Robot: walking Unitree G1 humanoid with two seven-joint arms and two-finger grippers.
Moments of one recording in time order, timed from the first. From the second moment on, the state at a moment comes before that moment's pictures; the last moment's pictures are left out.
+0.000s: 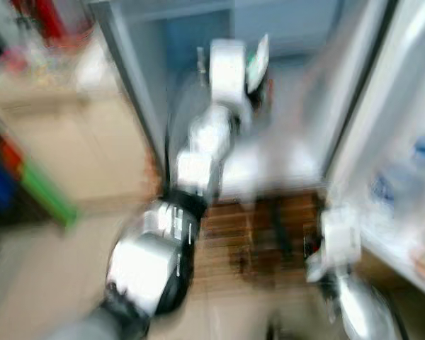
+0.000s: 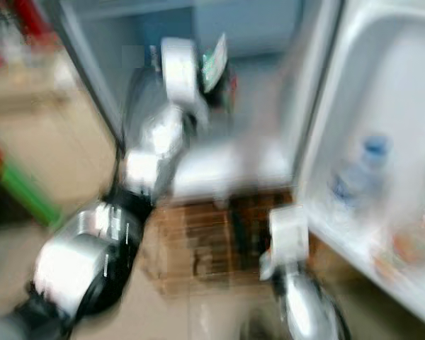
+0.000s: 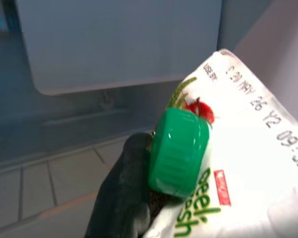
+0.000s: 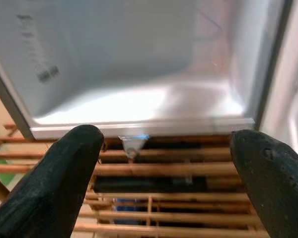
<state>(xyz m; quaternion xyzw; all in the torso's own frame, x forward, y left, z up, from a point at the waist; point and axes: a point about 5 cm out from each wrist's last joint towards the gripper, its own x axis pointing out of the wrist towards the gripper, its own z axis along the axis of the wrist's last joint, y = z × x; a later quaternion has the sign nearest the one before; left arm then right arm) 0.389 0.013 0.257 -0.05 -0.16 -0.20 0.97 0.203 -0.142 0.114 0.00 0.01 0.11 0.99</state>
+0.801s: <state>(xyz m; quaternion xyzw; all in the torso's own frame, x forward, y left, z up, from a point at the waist) 0.309 0.114 0.184 -0.01 -0.09 -0.20 0.98 0.226 -0.137 0.130 0.00 -0.02 0.12 0.99</state>
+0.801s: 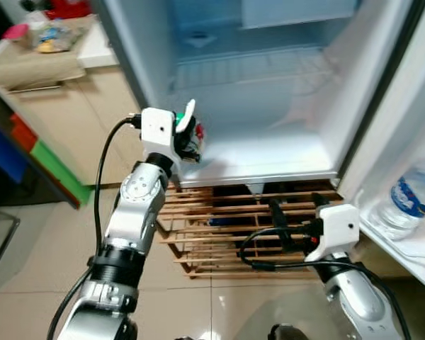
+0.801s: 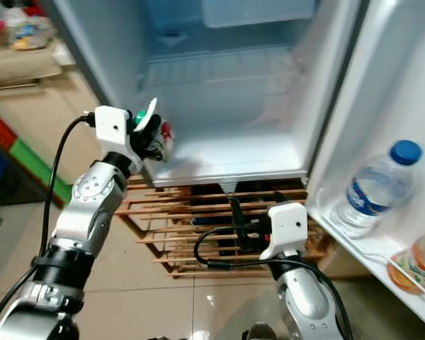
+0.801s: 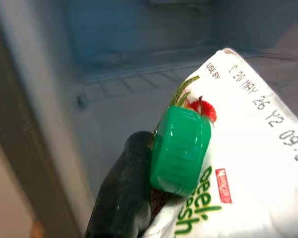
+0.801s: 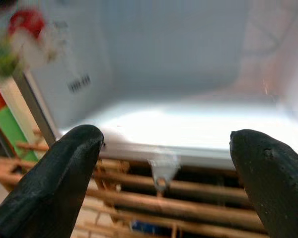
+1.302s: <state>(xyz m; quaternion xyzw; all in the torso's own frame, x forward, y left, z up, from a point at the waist) 0.245 0.131 0.146 0.01 -0.01 -0.14 0.99 0.239 -0.147 0.122 0.01 -0.03 0.06 1.00</state>
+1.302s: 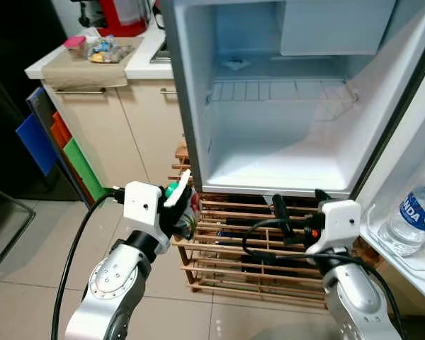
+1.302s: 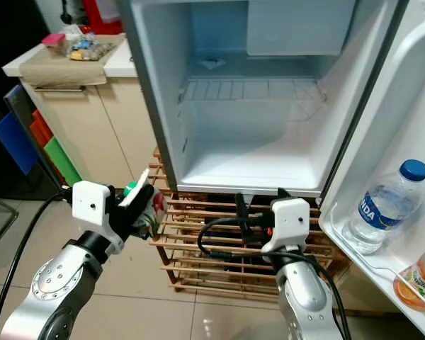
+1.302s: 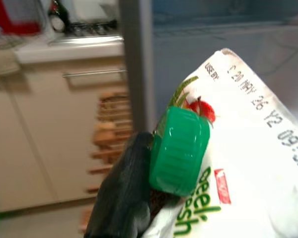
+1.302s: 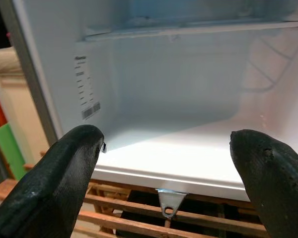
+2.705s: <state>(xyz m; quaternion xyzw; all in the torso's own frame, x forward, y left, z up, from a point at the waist) 0.307 0.064 0.188 0.00 -0.08 -0.29 0.95 0.260 -0.136 0.120 0.00 -0.05 0.08 1.00</state>
